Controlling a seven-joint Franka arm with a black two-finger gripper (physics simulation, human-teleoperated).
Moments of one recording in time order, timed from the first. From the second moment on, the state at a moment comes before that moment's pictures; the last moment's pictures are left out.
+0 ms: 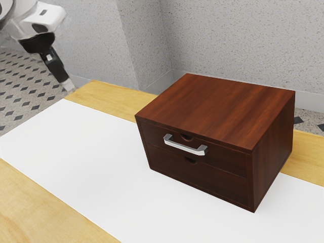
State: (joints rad) arm -0.11 -0.03 0.43 -1.32 0.00 1.56 0.76
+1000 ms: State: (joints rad) arm -0.41 0.11 0.30 -1.28 0.01 1.56 1.69
